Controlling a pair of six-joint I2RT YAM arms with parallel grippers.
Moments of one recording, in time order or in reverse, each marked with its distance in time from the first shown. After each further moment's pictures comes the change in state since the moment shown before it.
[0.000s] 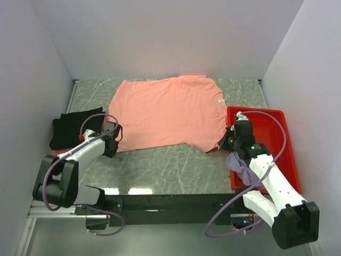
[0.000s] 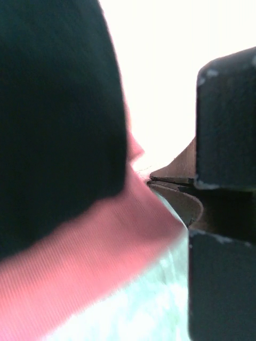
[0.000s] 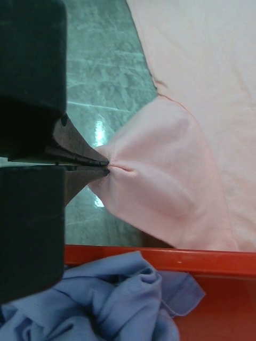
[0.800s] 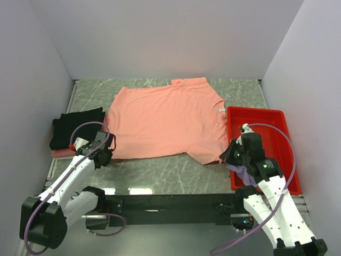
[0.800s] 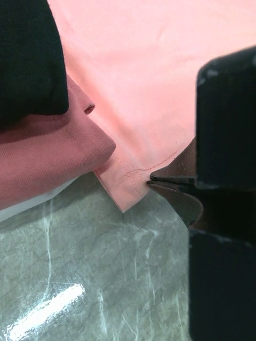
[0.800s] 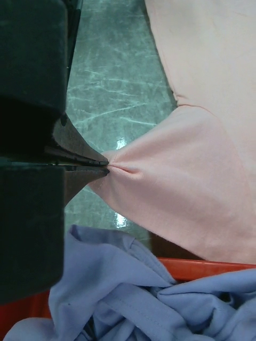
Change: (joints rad) left arm -0.022 -0.408 -0.095 -0.234 0.002 -0.047; right arm 0.029 -0.316 0.010 -0.371 -0.101 0.072
